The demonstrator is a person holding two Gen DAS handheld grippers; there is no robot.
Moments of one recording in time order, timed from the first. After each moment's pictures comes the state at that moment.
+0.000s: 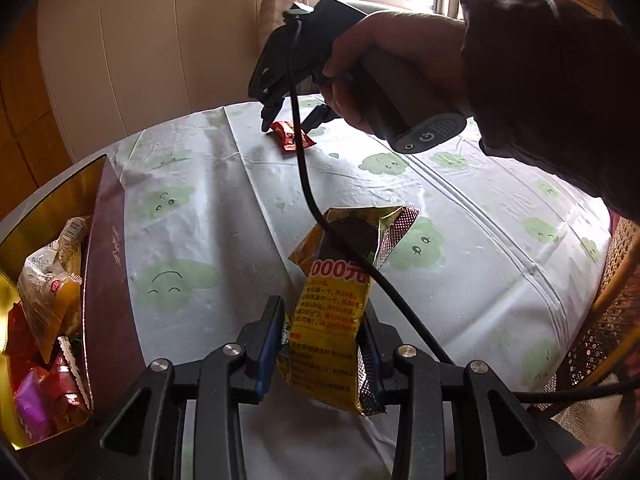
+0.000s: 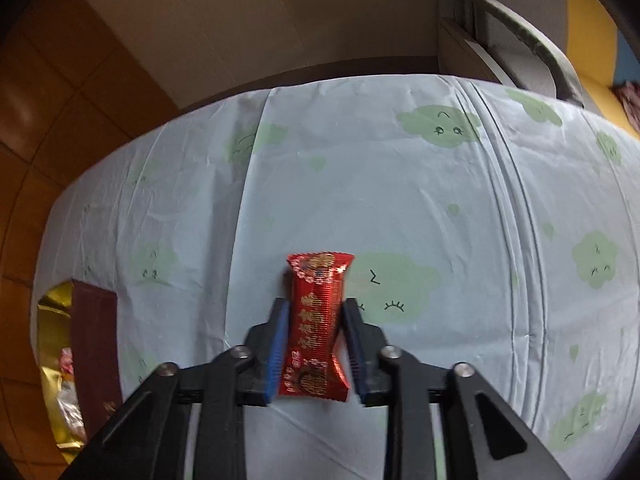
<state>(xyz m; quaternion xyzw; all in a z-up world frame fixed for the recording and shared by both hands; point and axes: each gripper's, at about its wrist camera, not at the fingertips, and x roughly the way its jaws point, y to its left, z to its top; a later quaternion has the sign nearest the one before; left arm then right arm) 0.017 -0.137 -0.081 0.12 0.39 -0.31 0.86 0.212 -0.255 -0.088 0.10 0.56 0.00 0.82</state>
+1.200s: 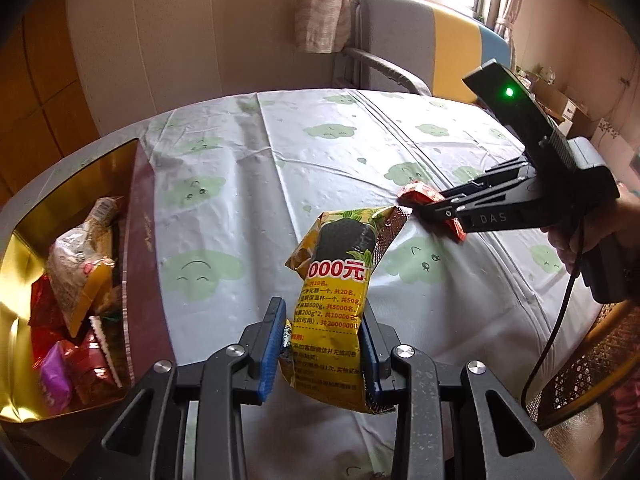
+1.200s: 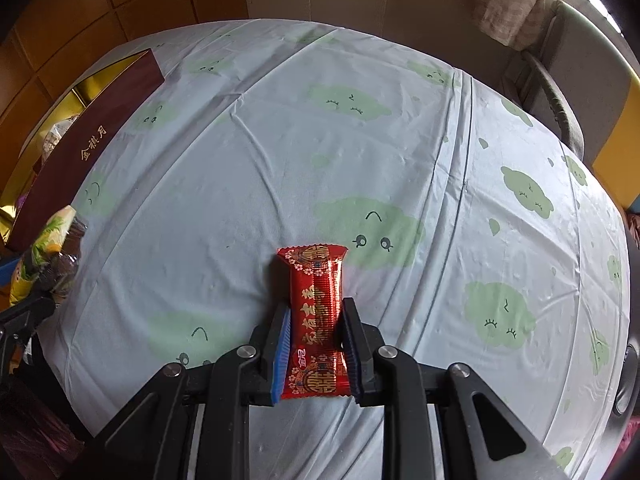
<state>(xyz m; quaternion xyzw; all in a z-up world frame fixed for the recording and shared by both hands) 0.025 -0.134 -0.054 0.09 0.43 -0.25 0.86 0.049 -0.287 -0.096 -0.08 0.56 0.09 0.82</state>
